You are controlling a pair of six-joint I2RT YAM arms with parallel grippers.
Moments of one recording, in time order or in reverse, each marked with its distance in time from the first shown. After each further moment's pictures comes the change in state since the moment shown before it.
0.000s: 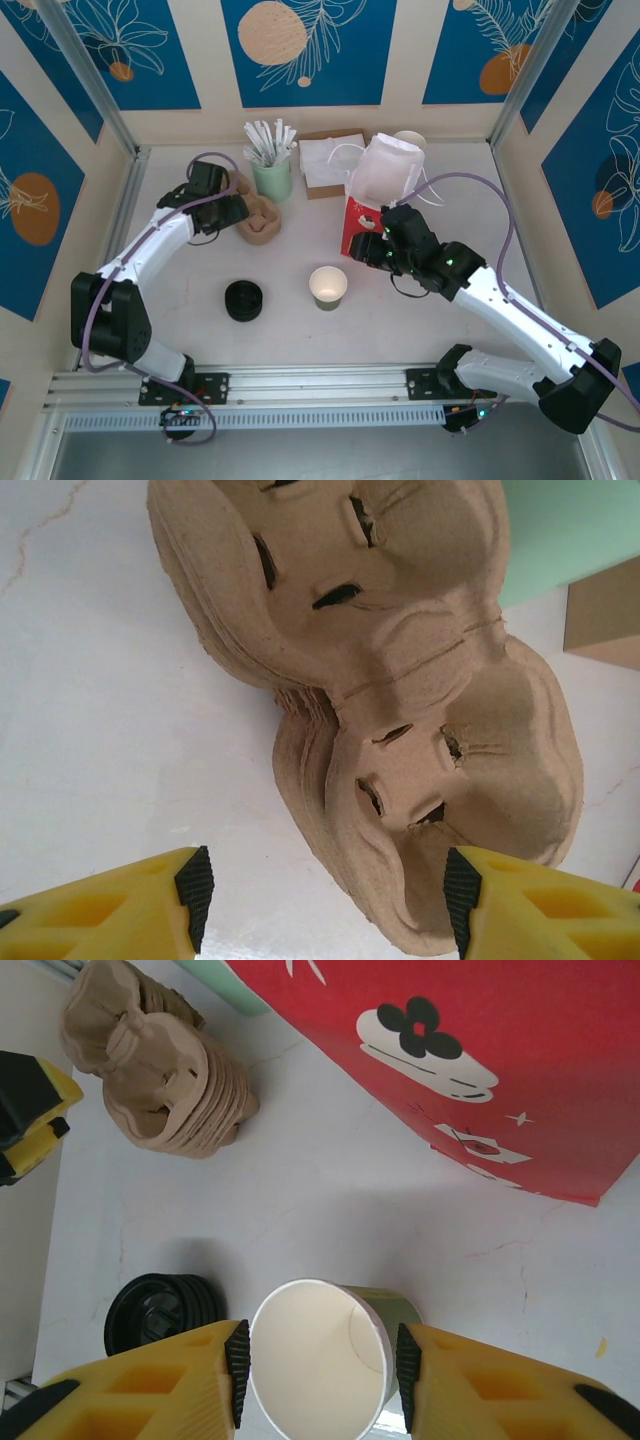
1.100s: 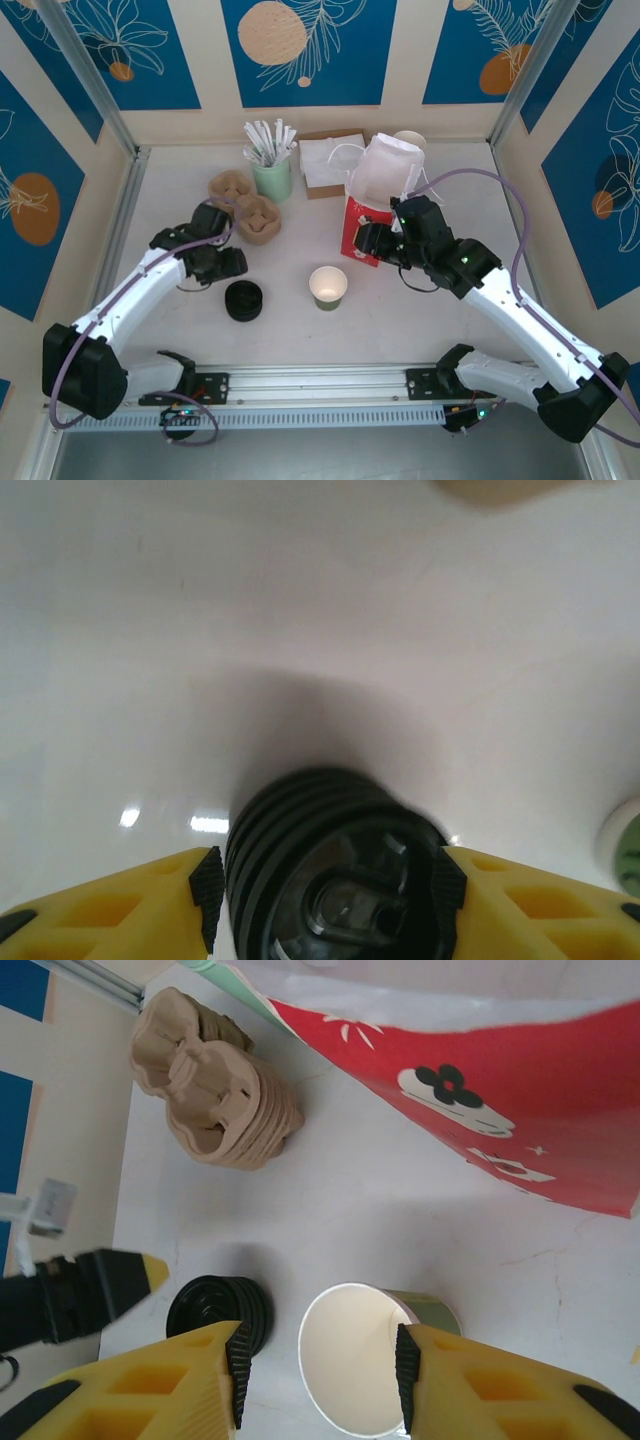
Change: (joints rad) left arm -0.130 -0.304 -0.274 -0.294 0.039 0.007; right arm -0.066 -0.027 0.058 -0.019 -0.096 -0.005
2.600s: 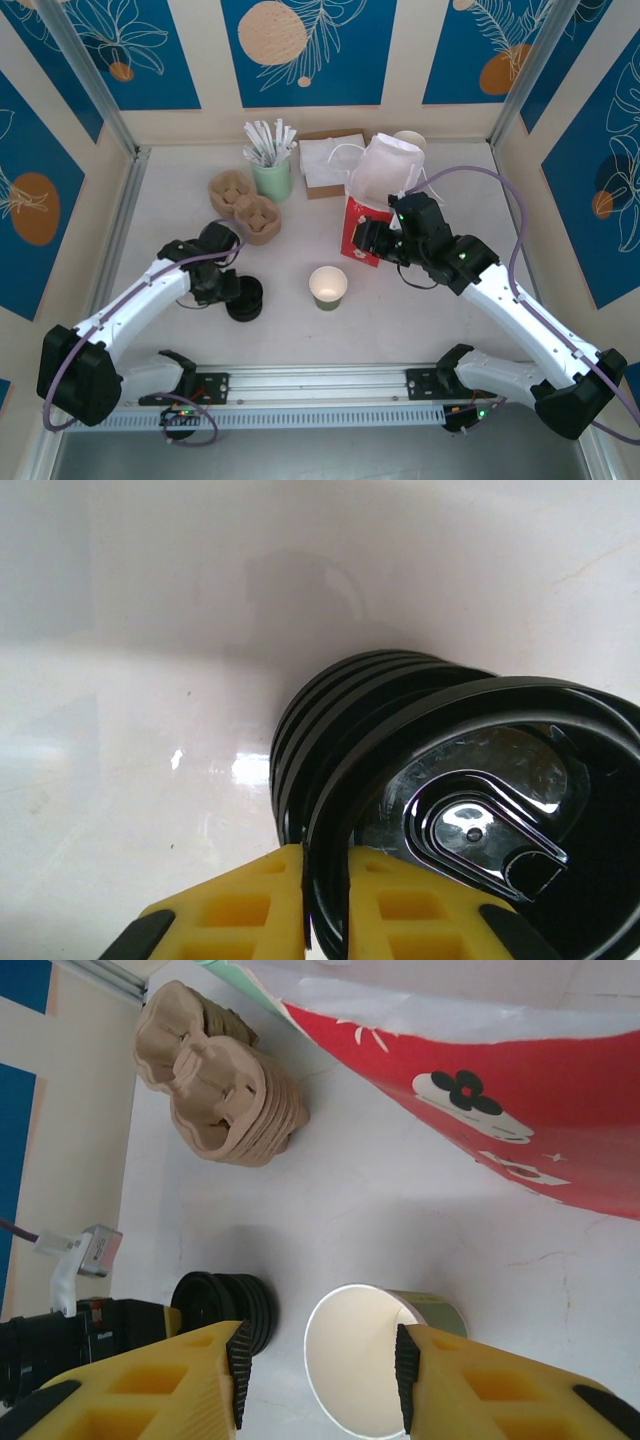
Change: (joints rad) left arm -0.069 -0.024 -0.065 -0.084 -0.023 -0.006; right arm -0.010 0.019 0.012 0.002 -0.036 -0.010
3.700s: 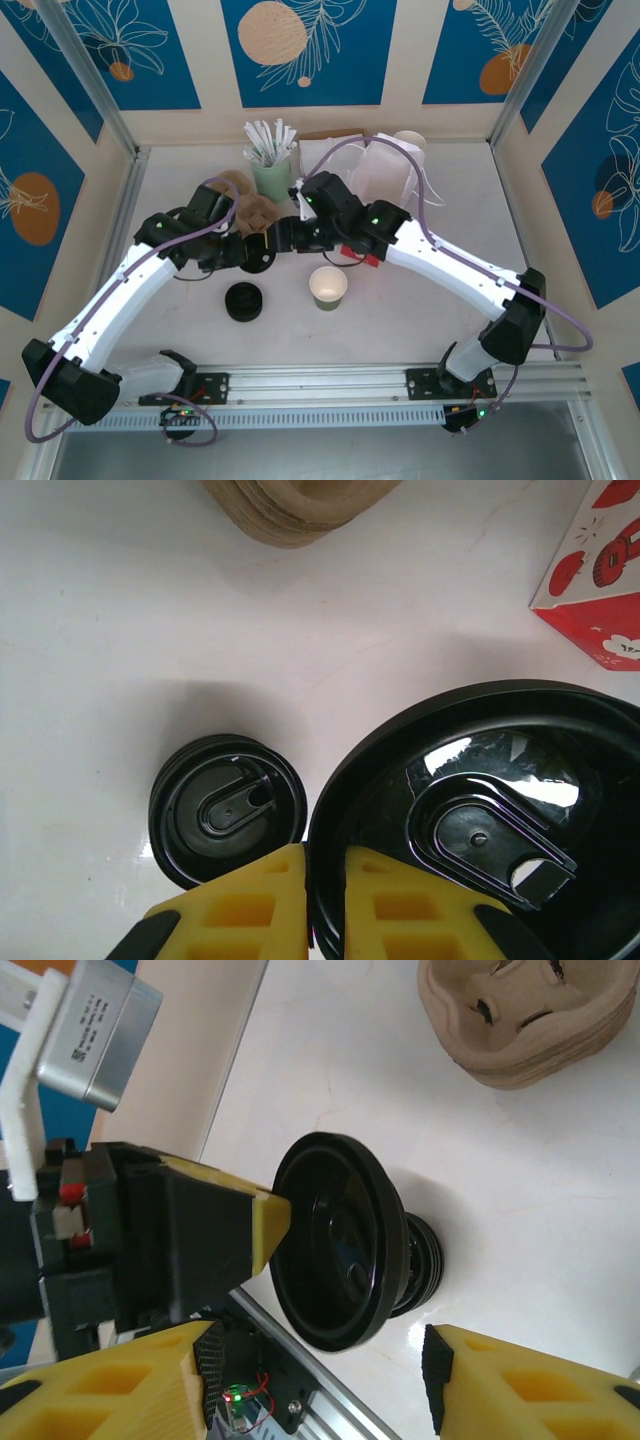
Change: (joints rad) left arm -0.046 0.001 0.371 -0.112 0.058 -0.027; right arm 0.294 0.506 0.459 0.011 -0.117 -0.086
